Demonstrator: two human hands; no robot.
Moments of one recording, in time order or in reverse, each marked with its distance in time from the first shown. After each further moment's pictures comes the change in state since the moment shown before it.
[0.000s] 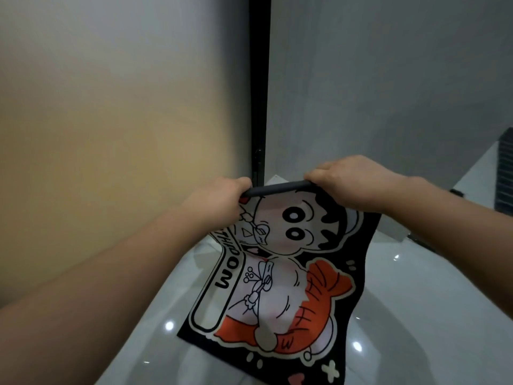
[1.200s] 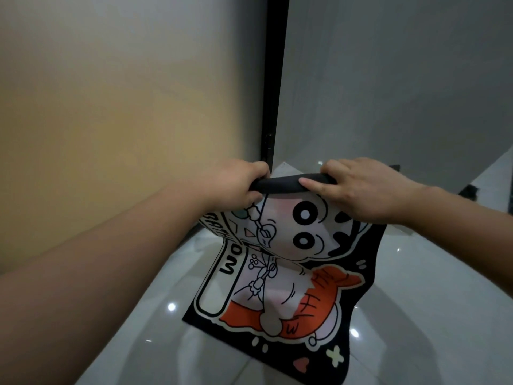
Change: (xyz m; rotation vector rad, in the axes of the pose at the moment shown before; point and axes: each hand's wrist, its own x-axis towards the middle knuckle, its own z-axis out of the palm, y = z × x) left_hand 0.000 -0.011 0.001 -0.042 -0.037 0.222; right_hand -0.015 -0.020 0.021 -0.134 0.034 -0.239
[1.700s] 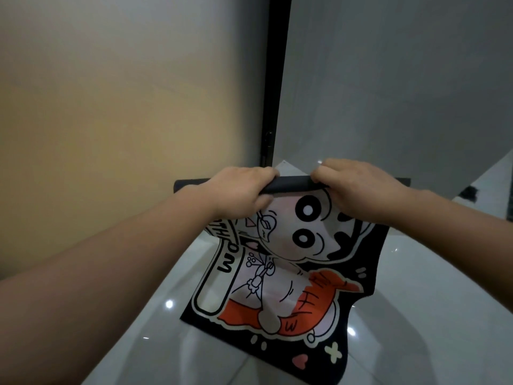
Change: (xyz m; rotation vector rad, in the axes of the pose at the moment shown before) left_hand 0.003 0.007 0.018 -0.083 -0.020 0.052; right_hand 0.012 -0.013 -0.005 0.295 0.061 0.241
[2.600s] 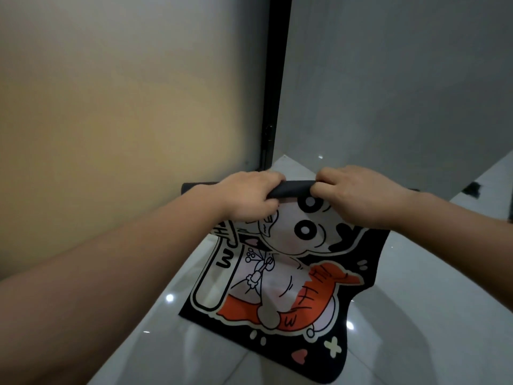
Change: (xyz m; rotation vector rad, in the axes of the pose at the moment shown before) left_hand 0.009 0.004 0.014 -0.070 -0.113 -0.028; right_hand -0.004 0.001 0.011 -0.117 -0.161 -0.112
